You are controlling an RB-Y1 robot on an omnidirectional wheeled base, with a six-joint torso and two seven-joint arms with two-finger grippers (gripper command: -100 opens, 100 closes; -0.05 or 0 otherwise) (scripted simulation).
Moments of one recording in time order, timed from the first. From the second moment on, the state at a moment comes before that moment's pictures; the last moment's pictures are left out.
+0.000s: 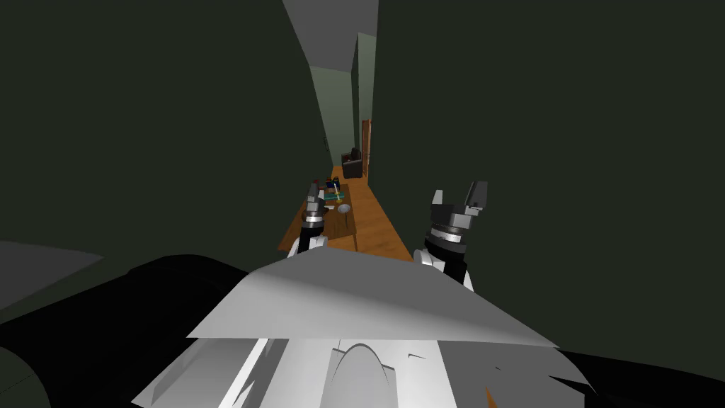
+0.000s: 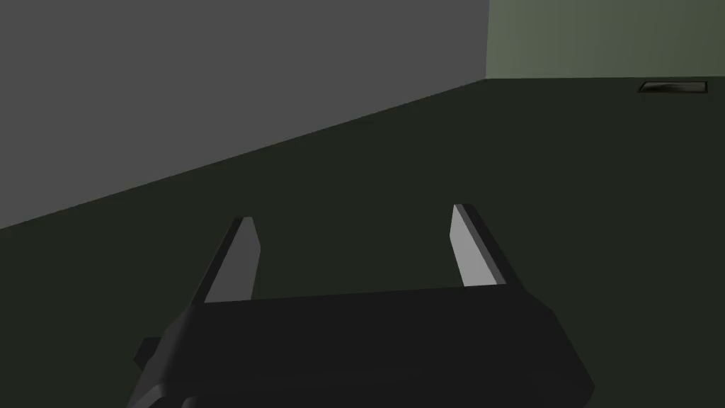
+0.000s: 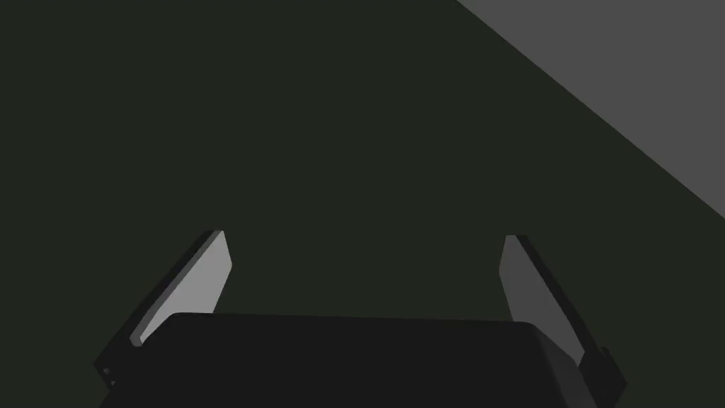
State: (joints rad) left arm 0.45 0.00 0.03 -2.23 -0.08 -0.48 -0.07; right arm 0.46 0.01 0.03 -2.38 0.09 -0.51 -0.05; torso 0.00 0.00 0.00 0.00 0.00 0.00
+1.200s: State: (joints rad) left arm 0.44 0.31 -0.04 -2.14 0.07 -0.25 -0.15; right arm 0.46 0.01 0.03 -2.38 0.09 -0.51 -0.05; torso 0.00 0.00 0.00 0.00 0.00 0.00
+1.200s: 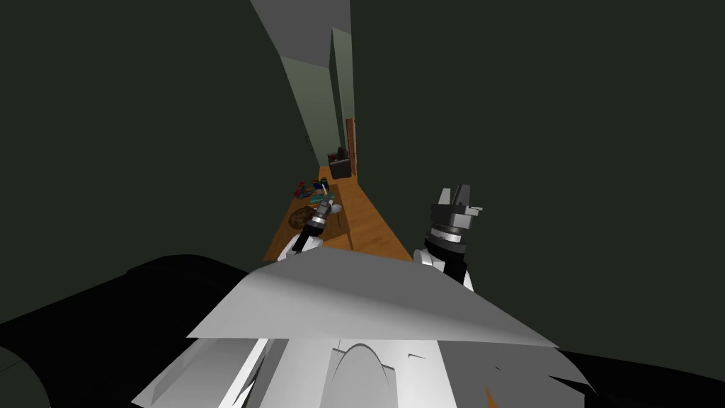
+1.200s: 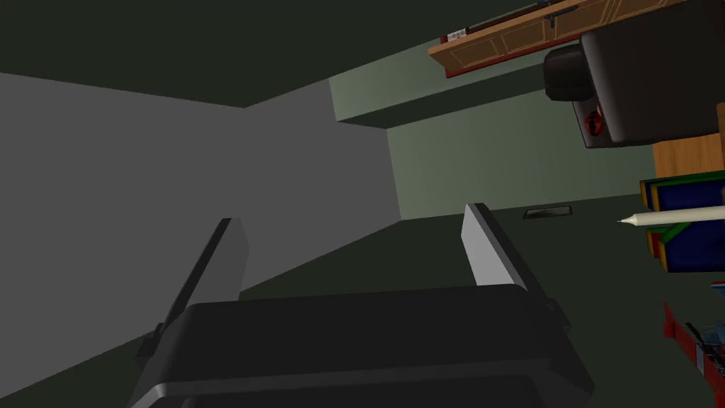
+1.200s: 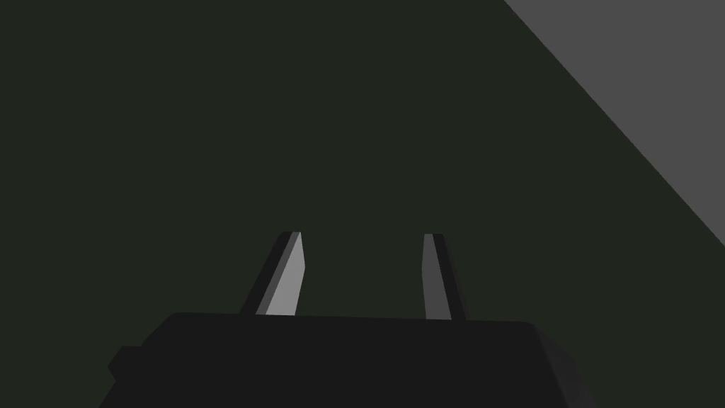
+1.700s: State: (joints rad) left arm 0.45 0.41 -0.07 -2.11 0.14 -0.14 -0.19; right arm 0.46 0.01 0.03 -2.38 0.09 -0.51 -0.05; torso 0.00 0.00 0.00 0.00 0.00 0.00
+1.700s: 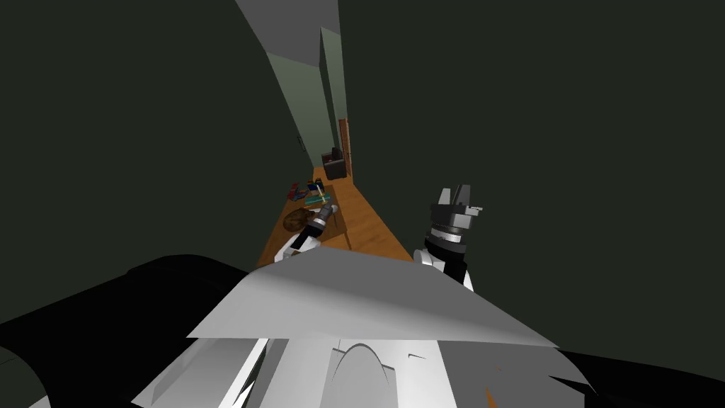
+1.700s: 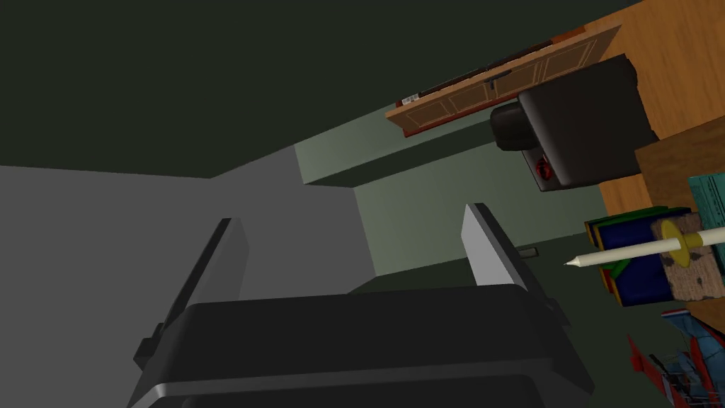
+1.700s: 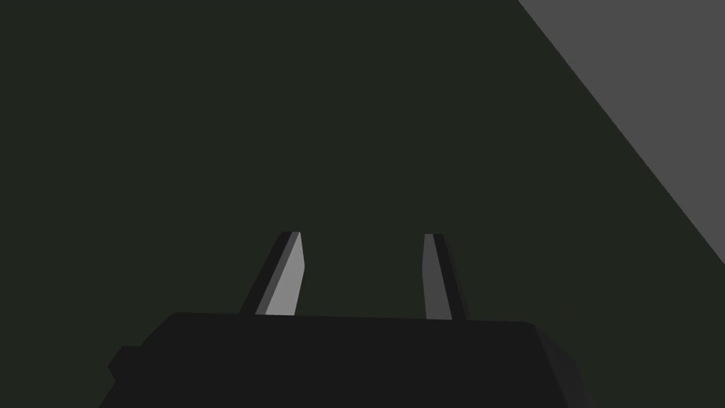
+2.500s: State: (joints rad) left arm 0.45 0.57 -0.12 -2.04 0.25 0.04 -0.25; right arm 0.46 0.01 0.03 -2.38 0.09 -0.51 -0.05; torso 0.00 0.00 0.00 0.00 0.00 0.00
